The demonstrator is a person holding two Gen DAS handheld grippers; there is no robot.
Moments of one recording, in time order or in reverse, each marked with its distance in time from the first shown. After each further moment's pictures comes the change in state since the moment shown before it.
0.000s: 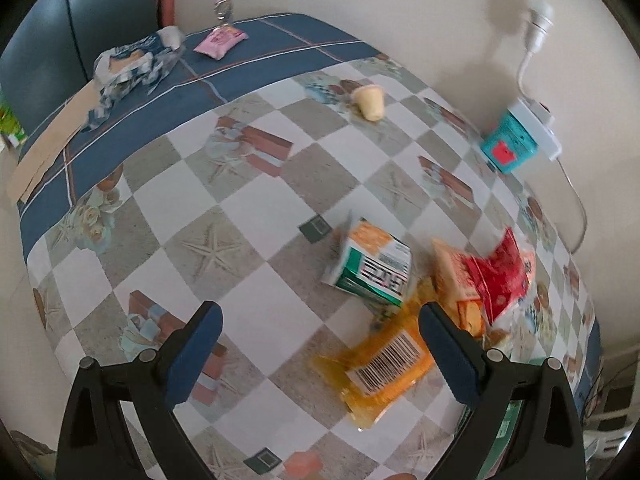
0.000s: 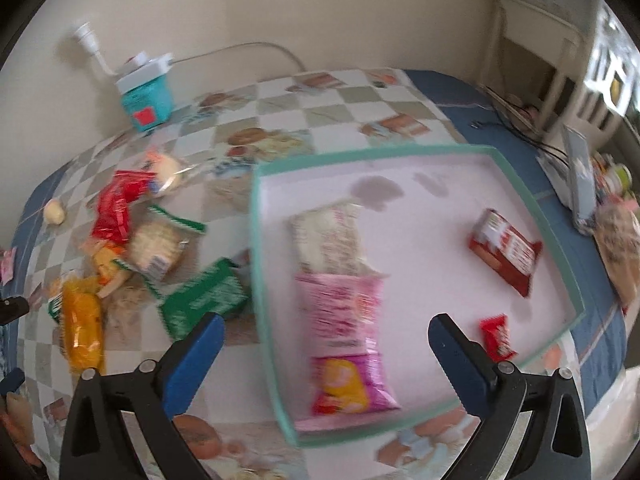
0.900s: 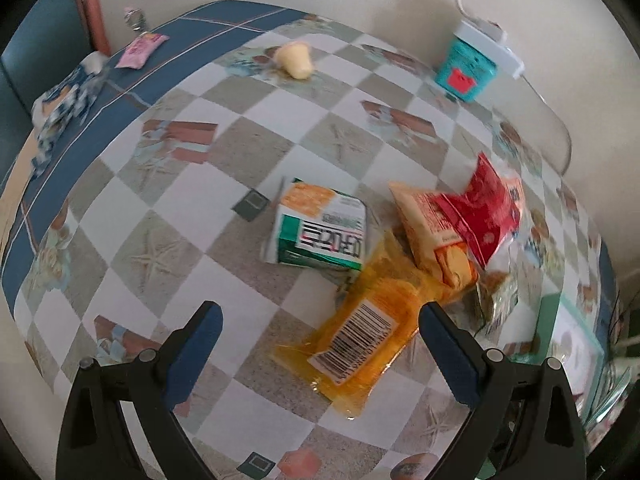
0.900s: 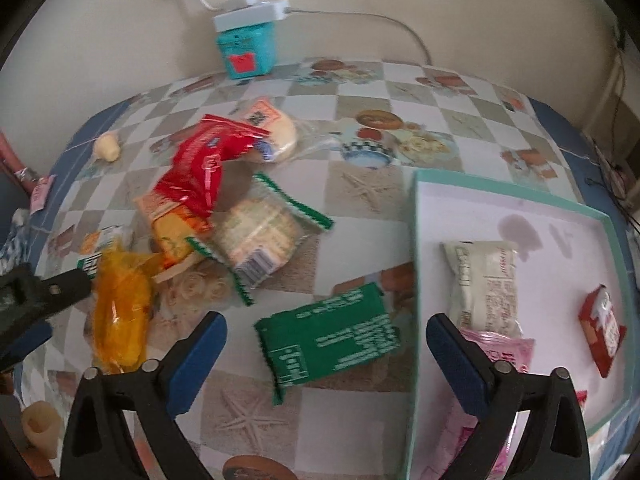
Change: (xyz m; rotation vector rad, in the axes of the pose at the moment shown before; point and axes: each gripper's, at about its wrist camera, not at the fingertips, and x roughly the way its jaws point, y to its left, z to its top) left arm 0.025 -0.049 -0.018 0.270 0.099 -0.011; right arm 0.041 0.084 0.014 -0.259 0.048 0.170
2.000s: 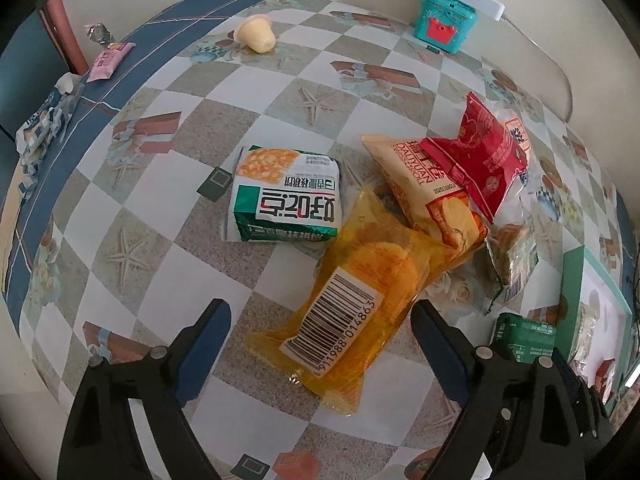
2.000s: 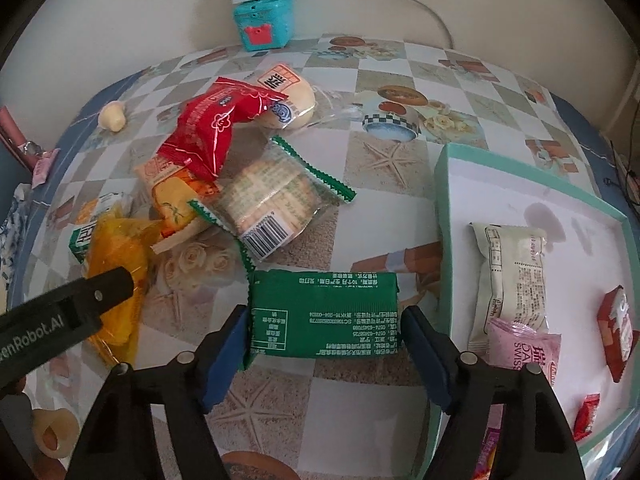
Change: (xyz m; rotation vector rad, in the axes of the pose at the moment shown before) left arm 0.020 -0.025 -0.011 0.115 0.057 0.057; right arm 0.020 0.005 -0.009 -0.039 0.066 0.019
